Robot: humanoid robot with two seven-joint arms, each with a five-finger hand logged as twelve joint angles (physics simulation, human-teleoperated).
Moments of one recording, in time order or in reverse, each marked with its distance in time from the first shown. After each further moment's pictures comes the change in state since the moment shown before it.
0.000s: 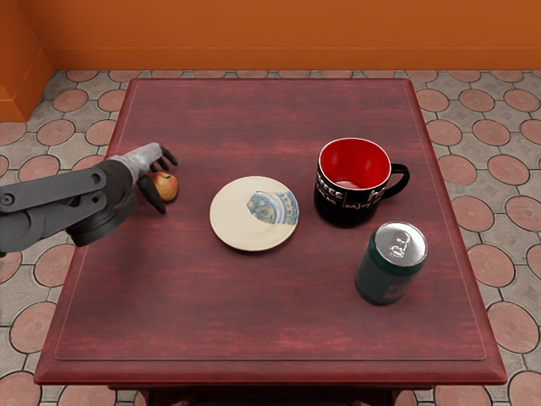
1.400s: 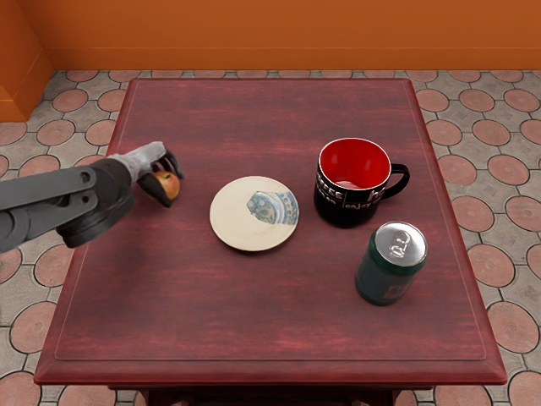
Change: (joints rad) left arm -0.008 0.059 -0.018 -0.110 -0.017 -0.003 0.001; right arm 0.000 0.000 -0.001 -0.001 -0.001 0.000 0.001
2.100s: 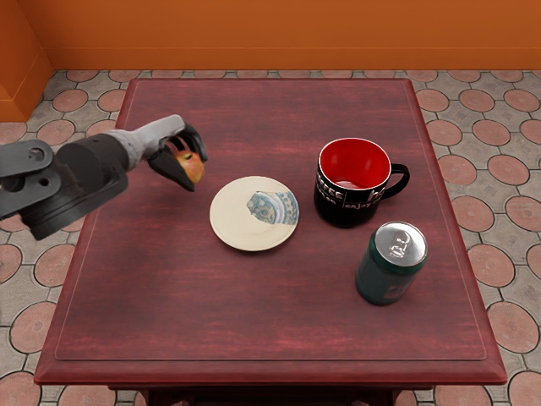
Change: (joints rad) left arm -0.112 0.147 -0.072 -0.322 -0.121 0.000 0.000; right arm 0.003 0.000 0.001 0.000 0.000 -0.001 0.000
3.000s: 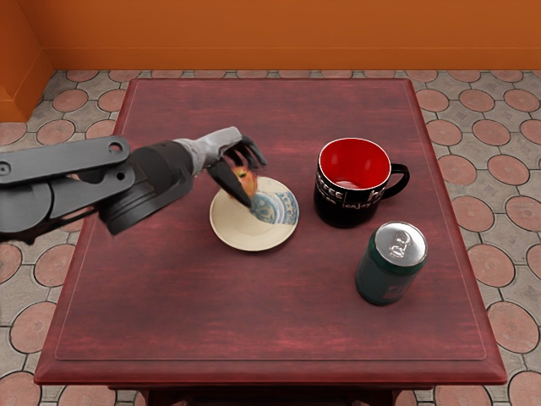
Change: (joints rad) left arm 0.004 -0.247 -0.012 0.171 -0.092 0.022 -0.001; right arm 0.011 0.000 0.001 0.000 0.001 0.000 0.000
